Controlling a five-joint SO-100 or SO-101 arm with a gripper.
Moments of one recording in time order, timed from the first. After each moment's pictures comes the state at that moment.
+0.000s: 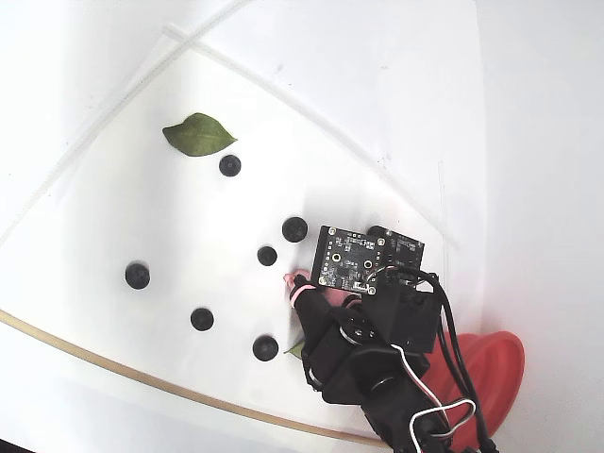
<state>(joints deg) 16.5 71.7 126.0 -28.5 -121.4</state>
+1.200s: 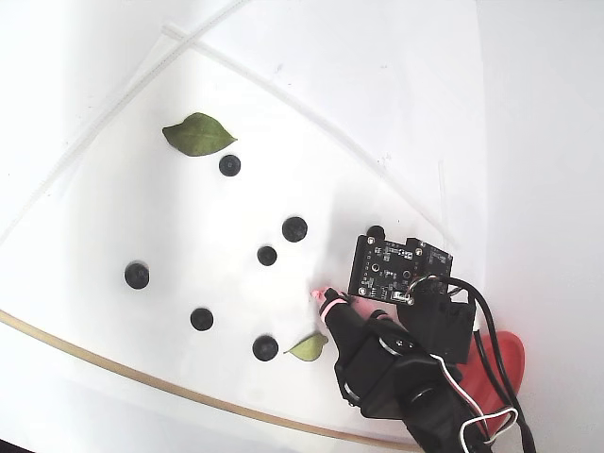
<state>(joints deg) 17.7 84.7 128.9 -15.3 -119.0</state>
